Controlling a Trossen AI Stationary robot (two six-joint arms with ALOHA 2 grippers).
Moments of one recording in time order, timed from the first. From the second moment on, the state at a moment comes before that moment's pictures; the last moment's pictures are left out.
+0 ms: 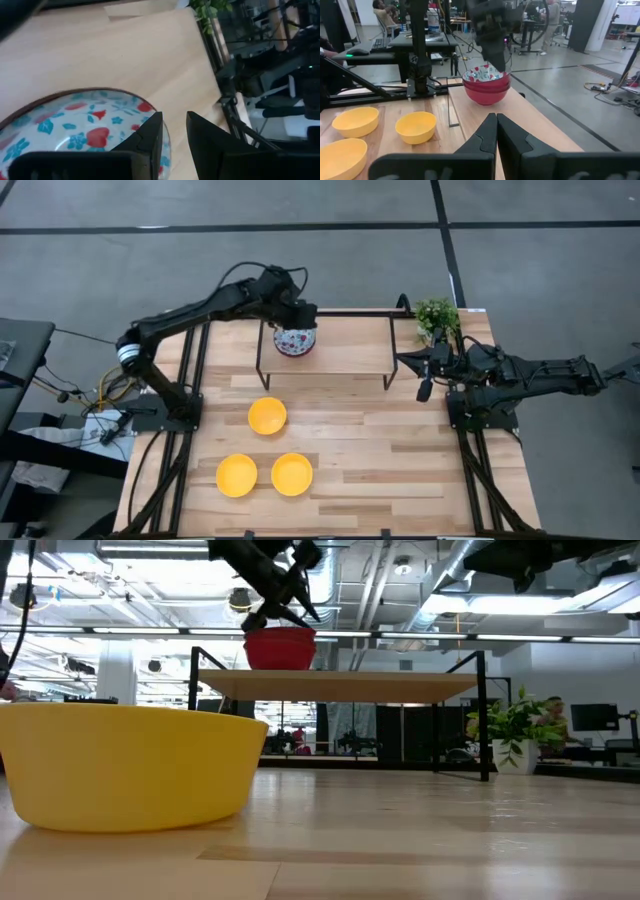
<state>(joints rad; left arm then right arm) 0.46 1.61 1.52 -0.64 0.25 -0.77 0.04 0.55 0.57 -0.13 0.35 -0.05</state>
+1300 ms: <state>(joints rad) 0.46 1.64 1.52 -0.67 0.23 -0.77 0.04 0.55 0.57 -0.13 0.37 -0.06</state>
